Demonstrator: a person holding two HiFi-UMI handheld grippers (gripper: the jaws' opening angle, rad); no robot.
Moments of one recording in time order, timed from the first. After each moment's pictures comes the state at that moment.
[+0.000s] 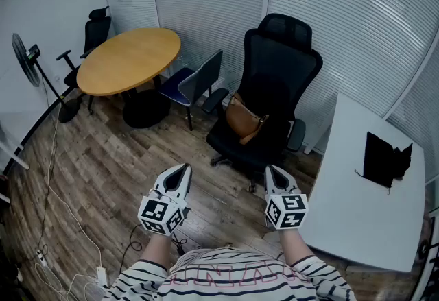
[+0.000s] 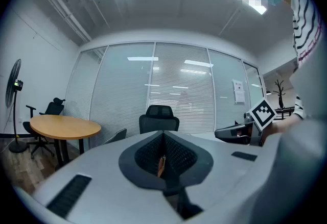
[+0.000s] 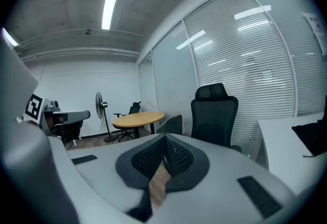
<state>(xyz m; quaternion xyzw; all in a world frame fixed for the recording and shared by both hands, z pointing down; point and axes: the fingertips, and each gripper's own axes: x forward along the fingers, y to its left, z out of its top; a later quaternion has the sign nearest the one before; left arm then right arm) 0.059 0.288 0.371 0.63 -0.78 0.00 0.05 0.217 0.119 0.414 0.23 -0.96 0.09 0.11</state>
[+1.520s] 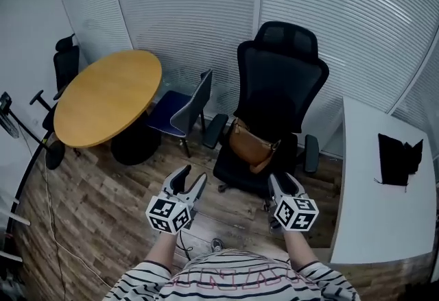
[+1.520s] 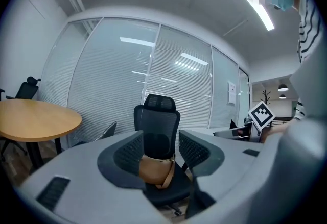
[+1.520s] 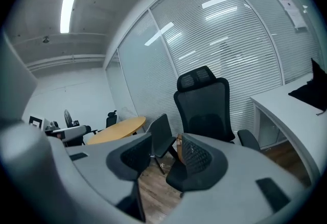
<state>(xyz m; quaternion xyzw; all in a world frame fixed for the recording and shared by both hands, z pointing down) -0.153 0.134 0.412 0.72 -0.69 0.00 0.10 0.055 0.007 0.459 0.35 -0.91 0.22 0.08</state>
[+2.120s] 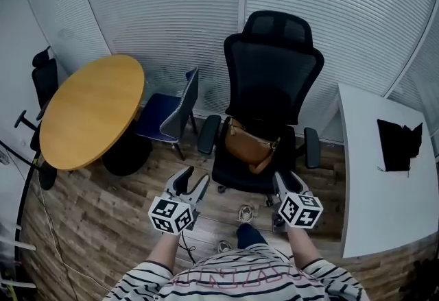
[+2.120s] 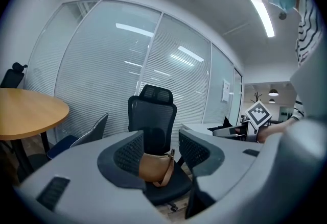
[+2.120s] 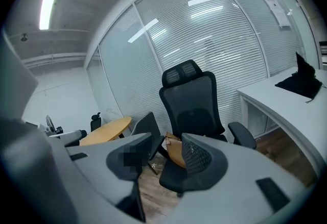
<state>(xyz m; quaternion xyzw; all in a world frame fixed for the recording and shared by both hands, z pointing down) -0.195 0.070 0.449 0.75 -0.64 0.02 0.14 0.034 -0.038 0.494 0.43 -0.86 0.26 0.10</state>
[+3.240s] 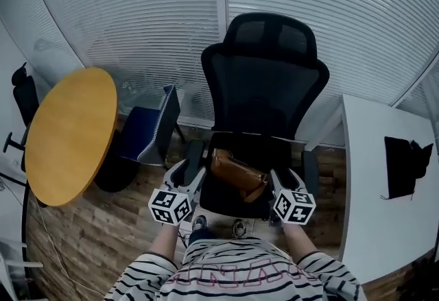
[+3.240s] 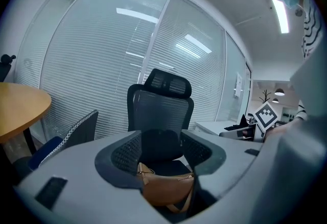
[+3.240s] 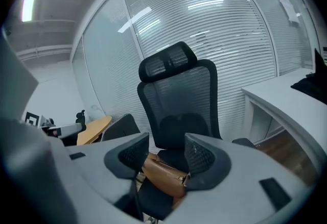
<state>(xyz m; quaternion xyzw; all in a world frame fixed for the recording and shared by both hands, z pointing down) -0.246 -0.176 0.505 0.75 -0.63 0.04 0.18 0.002 -0.259 0.553 0.46 -0.84 0.26 0.13</state>
